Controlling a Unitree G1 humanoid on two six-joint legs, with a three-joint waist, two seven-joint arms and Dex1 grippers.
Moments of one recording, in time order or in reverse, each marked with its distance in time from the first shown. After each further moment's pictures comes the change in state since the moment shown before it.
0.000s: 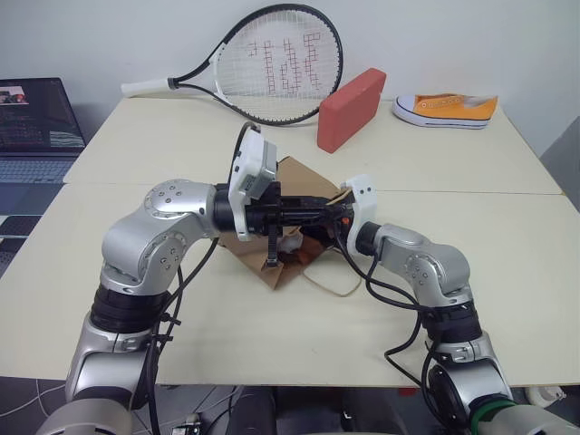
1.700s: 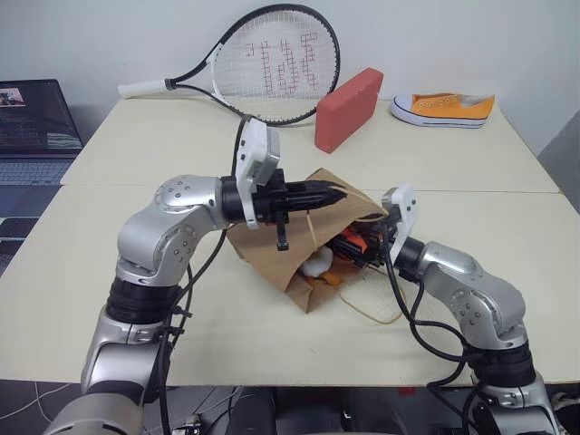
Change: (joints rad) left arm -0.030 -0.048 -0.001 0.071 0.039 -0.045 0.050; right arm 0.213 -0.191 -0.035 -0.263 0.152 -0.143 0.119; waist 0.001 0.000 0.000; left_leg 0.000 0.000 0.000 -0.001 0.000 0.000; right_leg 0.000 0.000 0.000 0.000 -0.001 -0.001
